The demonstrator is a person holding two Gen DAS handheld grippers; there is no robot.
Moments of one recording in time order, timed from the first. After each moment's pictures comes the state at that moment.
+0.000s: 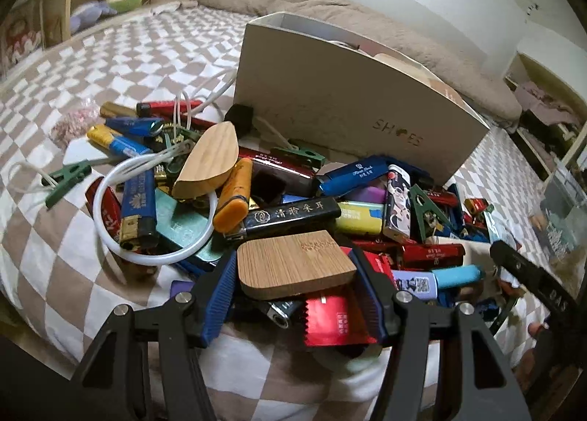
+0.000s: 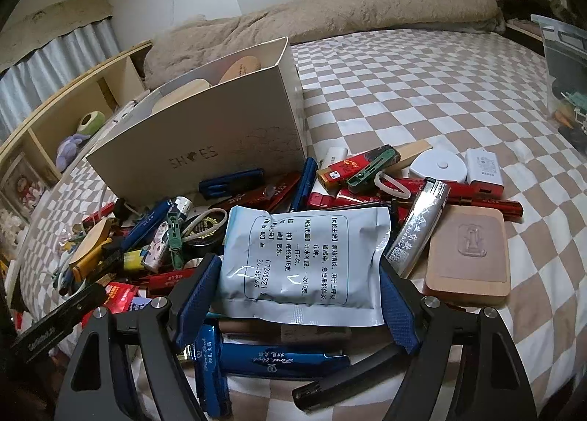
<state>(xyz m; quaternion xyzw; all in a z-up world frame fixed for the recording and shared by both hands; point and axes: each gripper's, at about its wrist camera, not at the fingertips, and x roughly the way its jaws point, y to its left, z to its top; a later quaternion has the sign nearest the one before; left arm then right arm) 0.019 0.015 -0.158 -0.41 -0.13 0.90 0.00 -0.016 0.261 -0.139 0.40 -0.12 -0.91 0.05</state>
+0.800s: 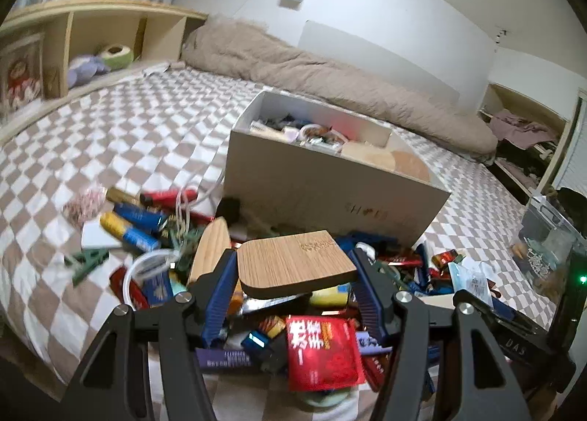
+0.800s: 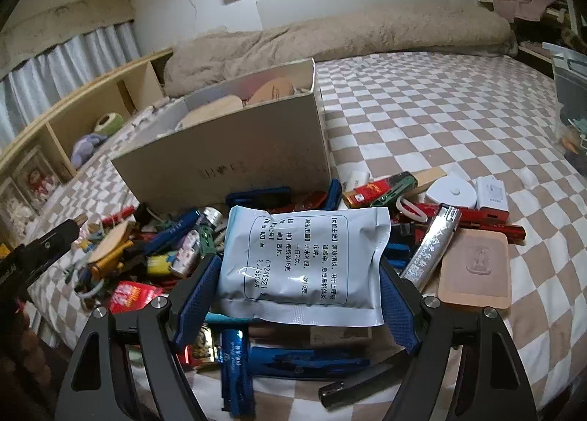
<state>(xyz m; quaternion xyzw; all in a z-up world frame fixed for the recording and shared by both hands) 0.019 0.003 -0.095 -0.31 -0.13 0.94 0.03 -0.006 0.249 -0.120 0.36 -0.11 -0.92 0.08</state>
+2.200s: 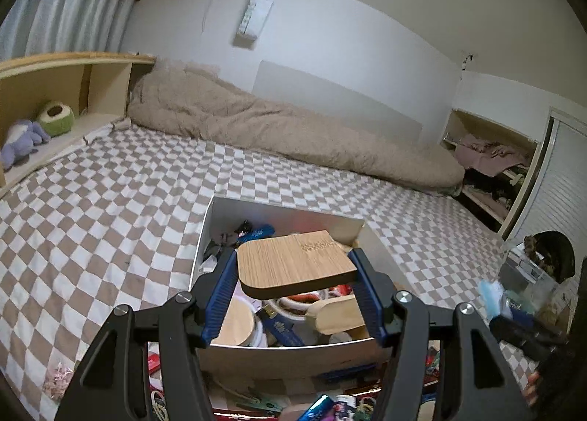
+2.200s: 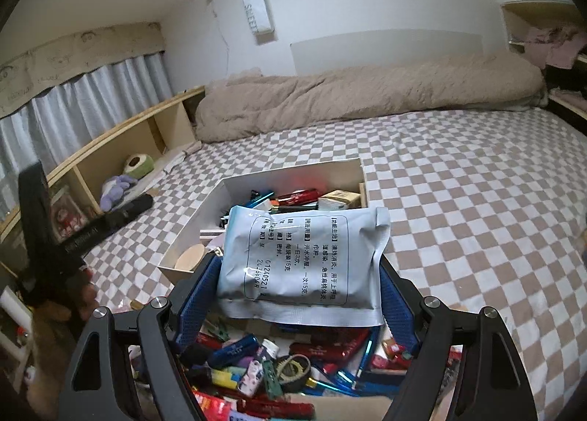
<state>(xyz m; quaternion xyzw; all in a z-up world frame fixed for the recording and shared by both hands) -0.121 -0.027 -0.012 -0.25 -0.12 0.95 0.11 -0.080 0.218 -0.001 0.30 -0.09 -0.94 0.13</state>
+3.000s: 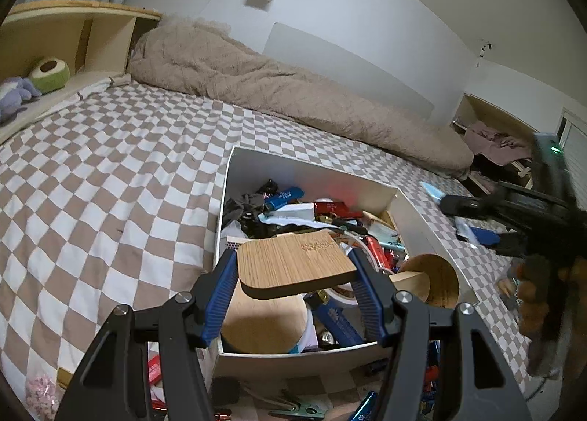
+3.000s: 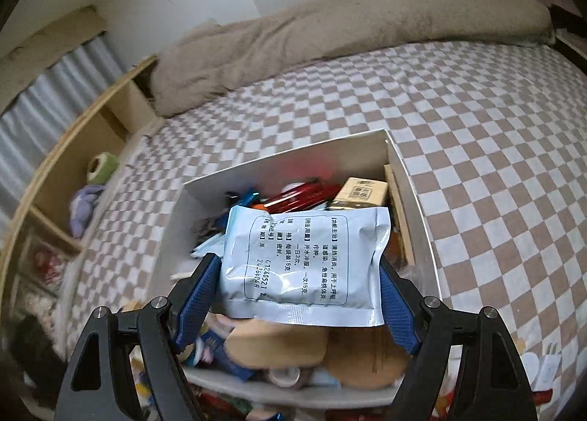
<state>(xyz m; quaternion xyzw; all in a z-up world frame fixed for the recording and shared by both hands) -0.162 -0.053 -0.066 -0.30 -0.15 0.93 0.12 -0.240 0.188 -0.032 0.44 -0.15 -0.88 0.08</state>
